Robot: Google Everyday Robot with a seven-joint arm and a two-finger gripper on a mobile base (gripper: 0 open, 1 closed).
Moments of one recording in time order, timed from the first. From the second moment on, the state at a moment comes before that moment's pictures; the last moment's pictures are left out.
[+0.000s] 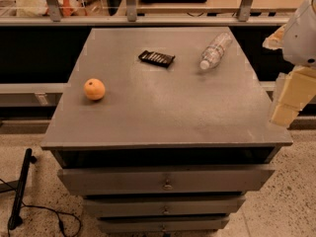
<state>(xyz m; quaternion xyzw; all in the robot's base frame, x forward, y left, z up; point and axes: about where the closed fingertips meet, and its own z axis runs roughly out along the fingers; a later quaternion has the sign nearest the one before) 0.438 -0.216 0.977 -0.60 0.78 -0.04 0.16</state>
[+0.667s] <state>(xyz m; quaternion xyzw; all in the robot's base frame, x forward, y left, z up) 0.440 -0.214 0.980 -0.61 0.78 -0.03 0.17</state>
